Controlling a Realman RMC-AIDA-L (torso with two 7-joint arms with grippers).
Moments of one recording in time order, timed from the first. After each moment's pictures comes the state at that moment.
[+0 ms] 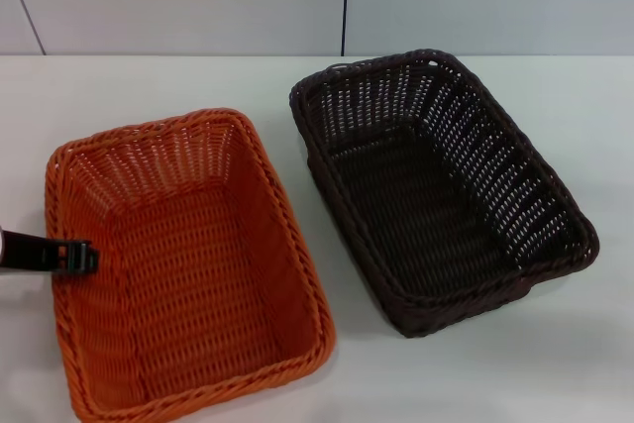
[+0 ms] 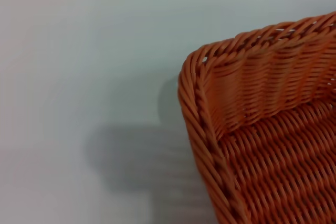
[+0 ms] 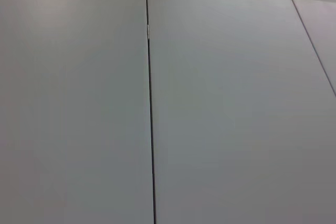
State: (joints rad) left arm -0.15 -2.06 -1.64 -1.74 2.77 -1.35 -0.07; right arm 0.37 2.05 -1.44 -0.30 0.39 -1.50 0.11
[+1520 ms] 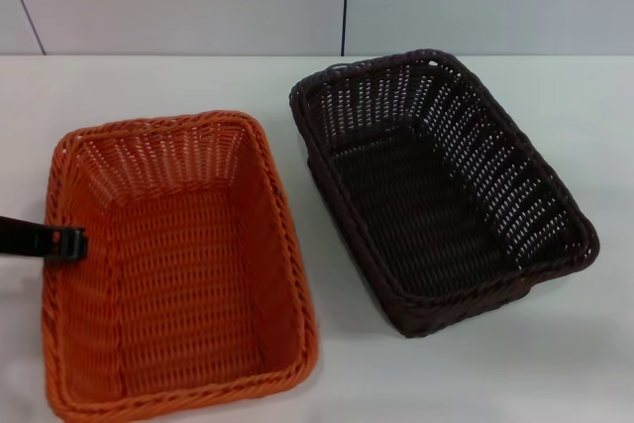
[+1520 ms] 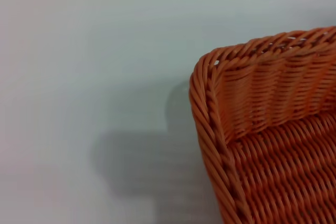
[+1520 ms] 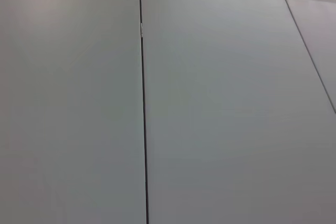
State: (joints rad) left arm -0.18 -2.06 -1.68 -1.72 2.77 -1.36 0.00; right arm 0.36 2.06 -1.43 -0.30 0.40 -1.50 0.11
